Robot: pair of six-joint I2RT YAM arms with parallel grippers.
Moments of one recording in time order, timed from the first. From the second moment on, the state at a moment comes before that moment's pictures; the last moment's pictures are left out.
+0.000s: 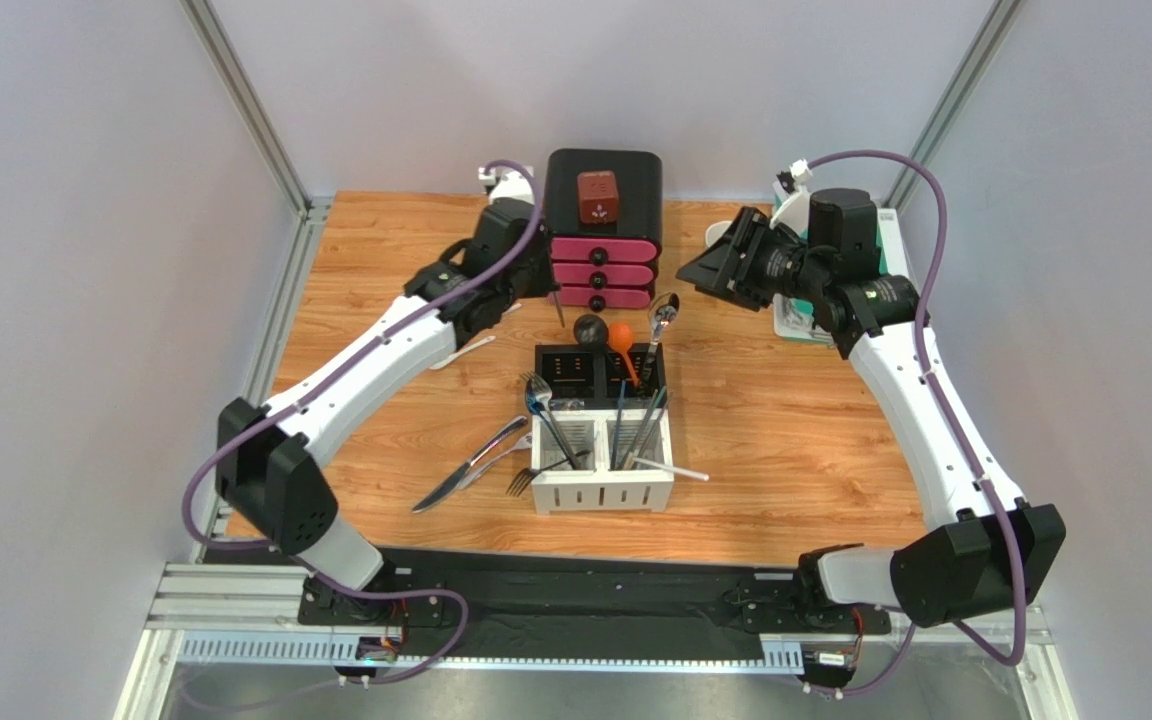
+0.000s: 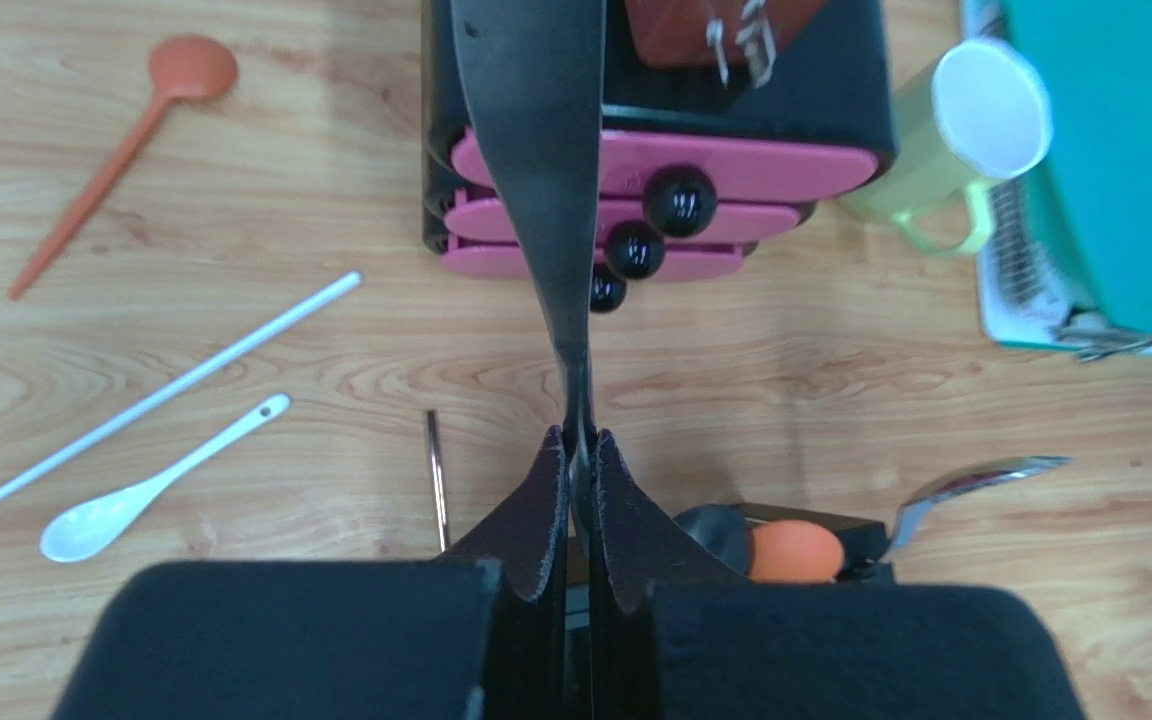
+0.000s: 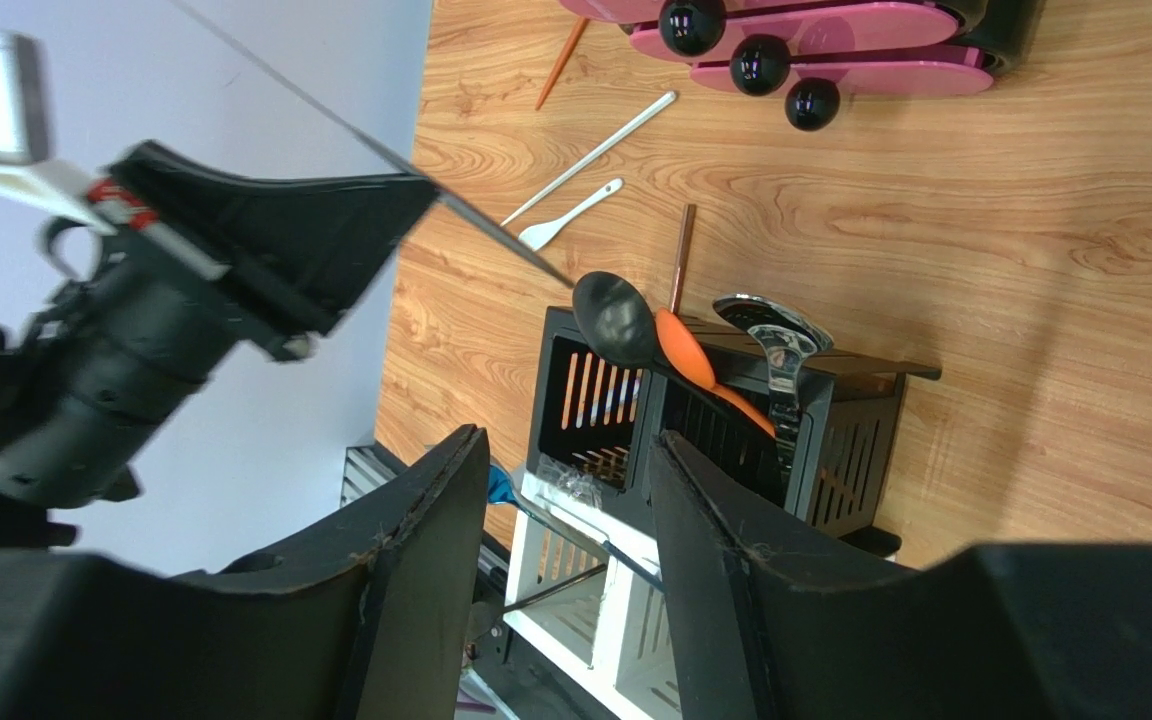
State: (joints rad) left arm -0.62 1.54 1.47 -0.44 -0.29 -0.49; right arm 0.20 1.31 1.35 -0.54 -0.54 0.67
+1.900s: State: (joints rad) left arm -0.80 1.57 1.24 -0.45 -0.34 -0.62; right arm 0.19 1.29 1.27 -0.54 -0.54 0.67
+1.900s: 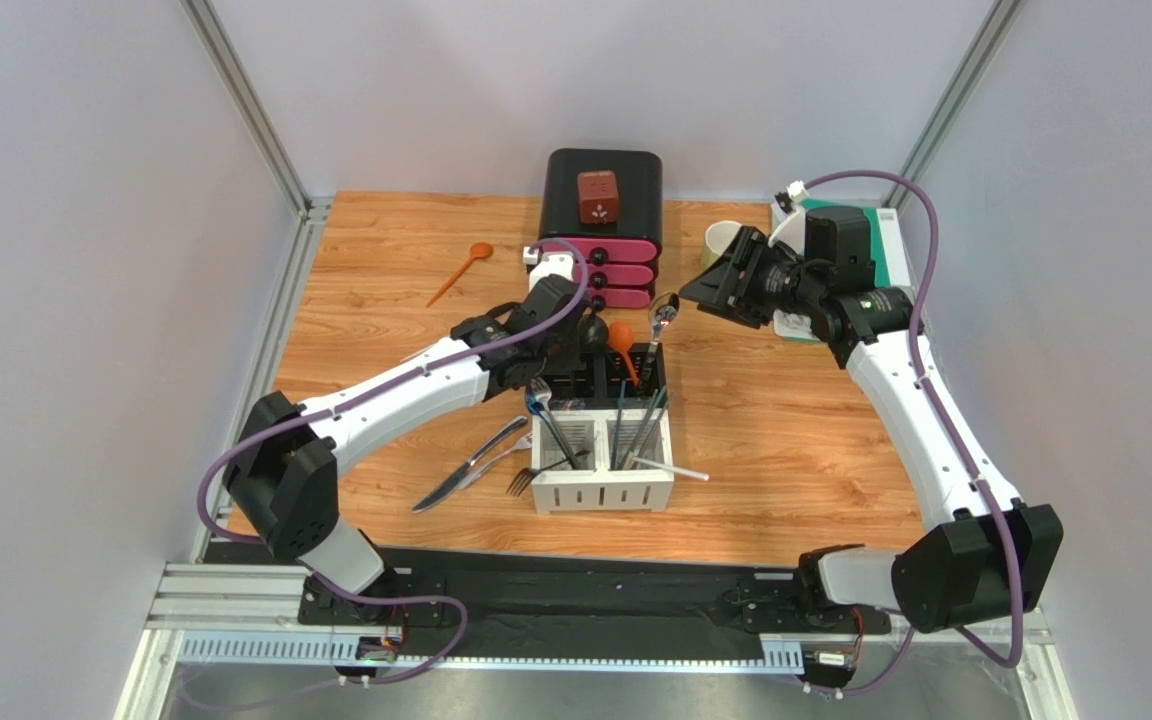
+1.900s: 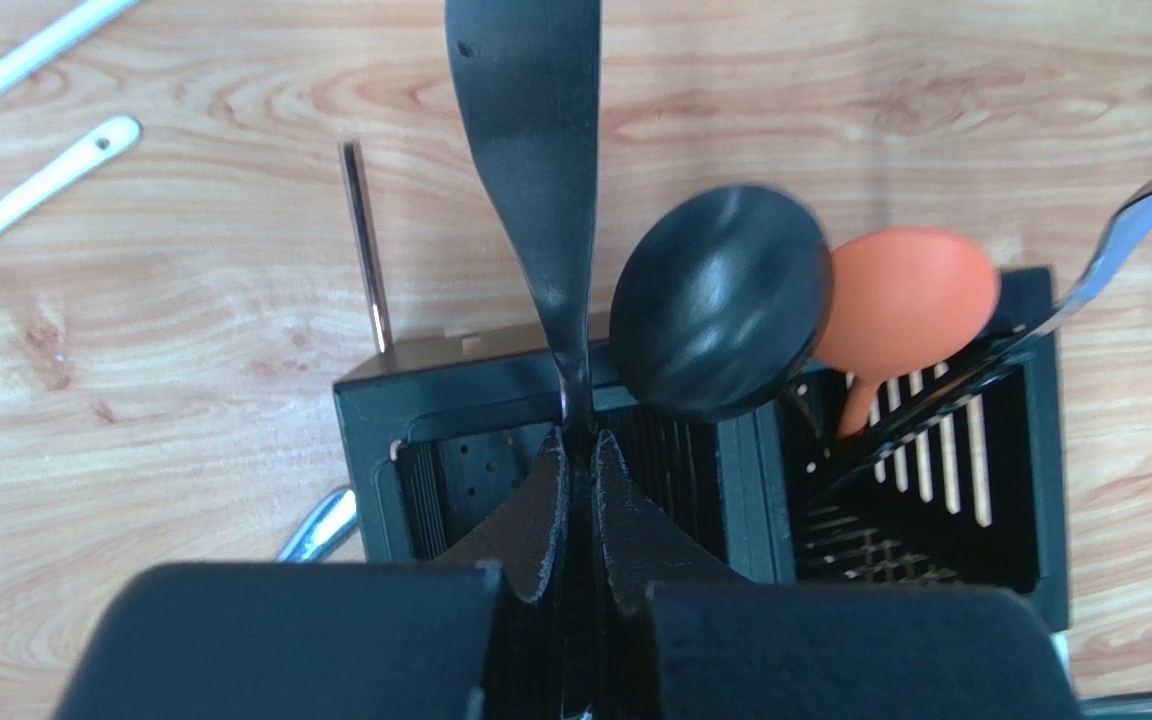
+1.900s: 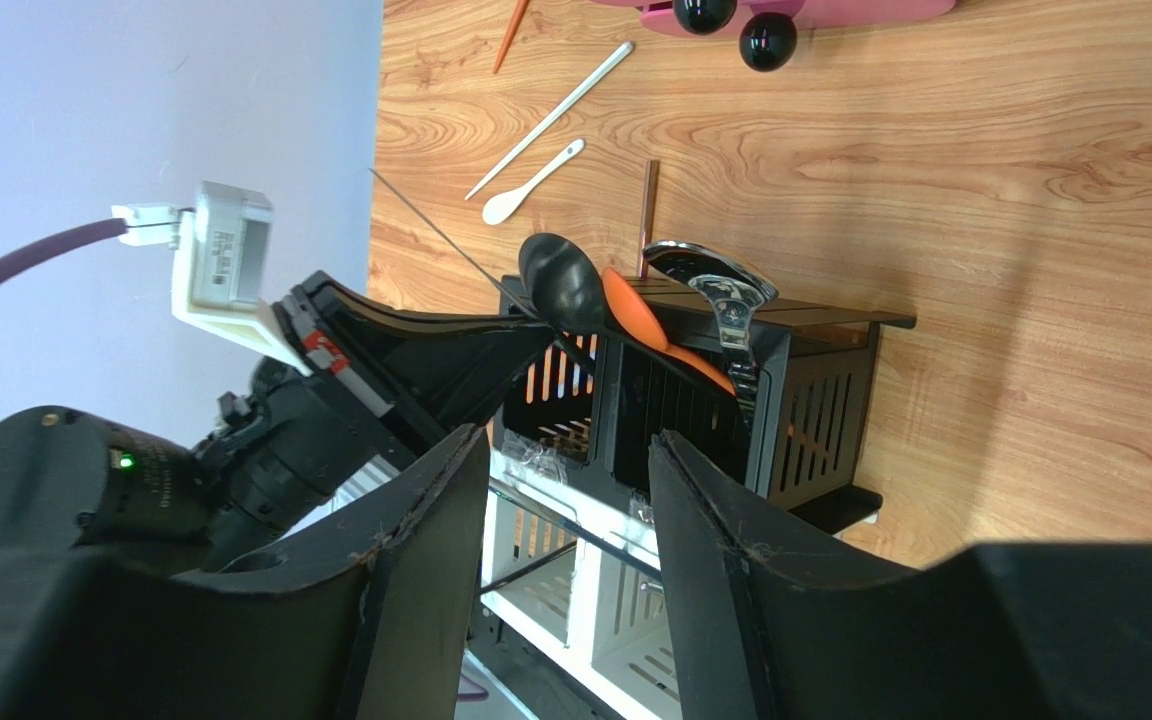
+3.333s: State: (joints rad) left arm -0.56 1.23 1.26 -0.65 -0.41 -0.66; right arm 0.19 1.30 1.27 -0.54 -0.52 0.69
